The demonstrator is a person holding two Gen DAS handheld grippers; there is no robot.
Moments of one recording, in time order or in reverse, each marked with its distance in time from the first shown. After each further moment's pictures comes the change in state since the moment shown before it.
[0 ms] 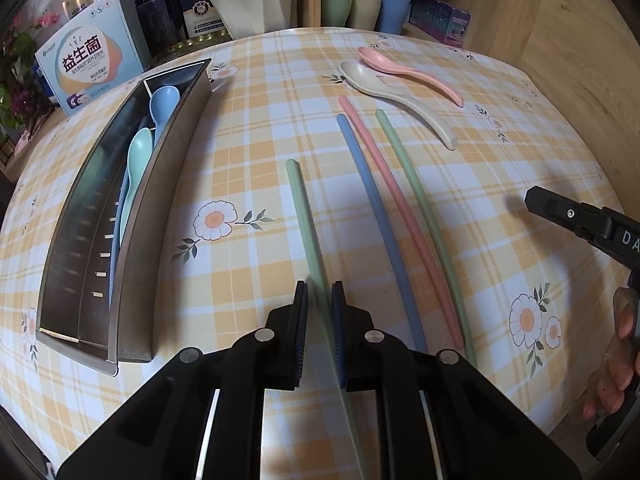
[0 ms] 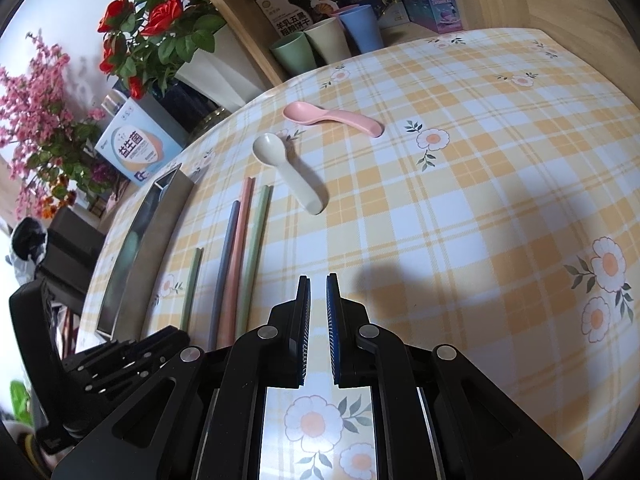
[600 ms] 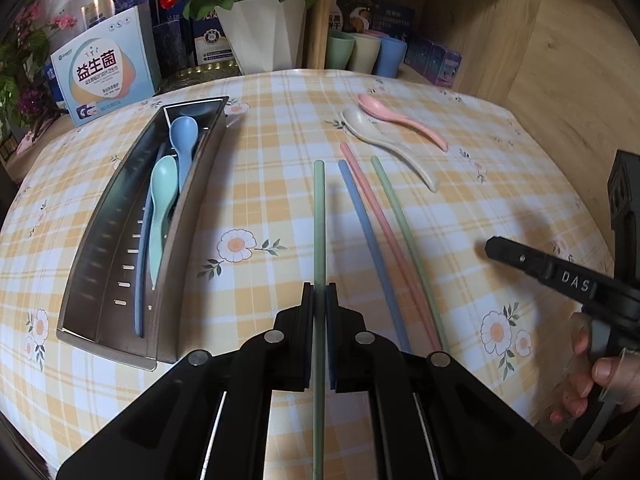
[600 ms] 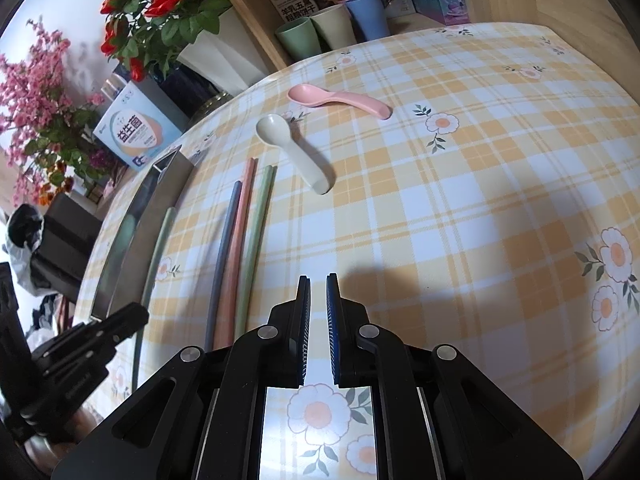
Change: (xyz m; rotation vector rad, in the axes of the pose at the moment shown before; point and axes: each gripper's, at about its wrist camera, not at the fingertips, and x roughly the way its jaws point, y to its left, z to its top) left arm -0.037 0.014 -0.001 -0.043 -0.129 -0.050; right arm 0.007 0.007 -0.008 -0.027 0.040 -0.013
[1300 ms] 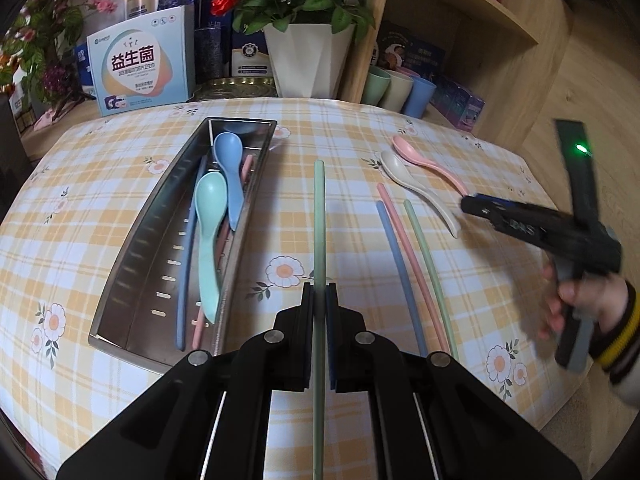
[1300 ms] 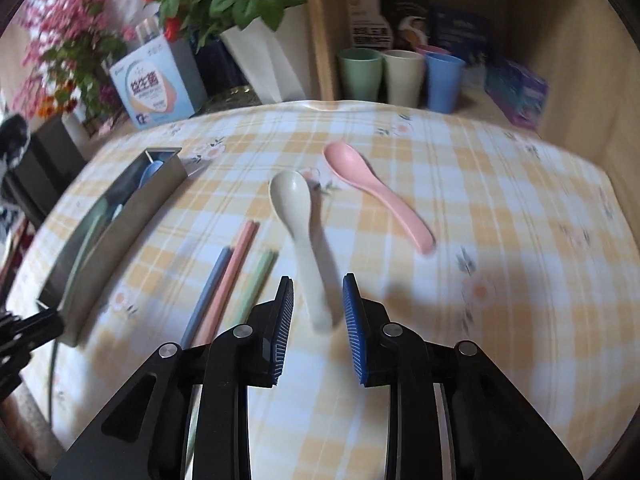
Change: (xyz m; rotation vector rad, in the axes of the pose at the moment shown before) left arm -0.019 0.039 0.008 -0.114 -0.083 0.001; right arm 0.045 0.041 0.089 -0.392 -0.015 -0.103
